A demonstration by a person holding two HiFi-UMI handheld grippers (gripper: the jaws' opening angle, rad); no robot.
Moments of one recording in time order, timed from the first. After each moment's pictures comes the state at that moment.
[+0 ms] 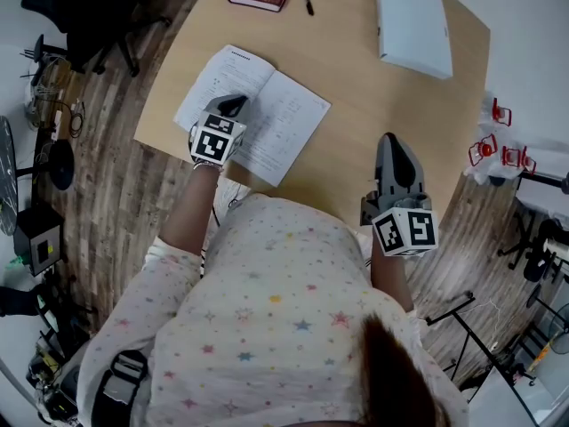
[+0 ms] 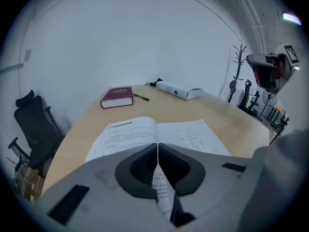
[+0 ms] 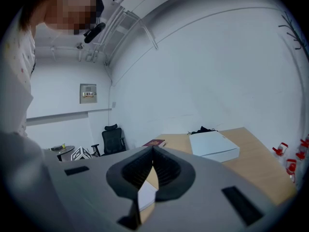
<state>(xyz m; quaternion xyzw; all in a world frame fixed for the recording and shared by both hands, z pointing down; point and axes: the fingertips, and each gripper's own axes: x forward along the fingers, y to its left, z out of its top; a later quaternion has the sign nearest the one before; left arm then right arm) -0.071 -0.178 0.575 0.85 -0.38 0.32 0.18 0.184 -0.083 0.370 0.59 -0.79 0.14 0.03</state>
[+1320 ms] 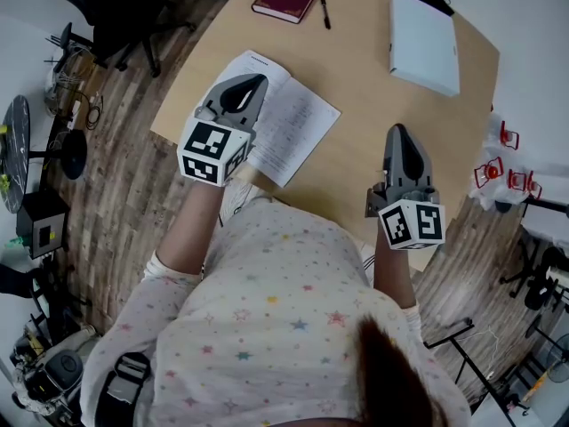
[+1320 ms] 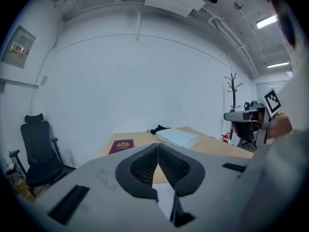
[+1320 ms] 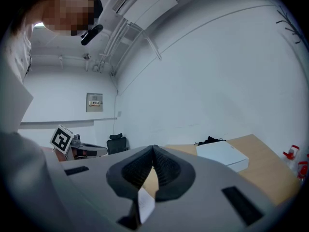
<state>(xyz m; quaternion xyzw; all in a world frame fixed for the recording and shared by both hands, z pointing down) -0.048 -0.166 0.370 0.89 -0.44 0.13 0.06 0.181 -0.095 0.337 0.57 -0.82 0.10 -0.02</state>
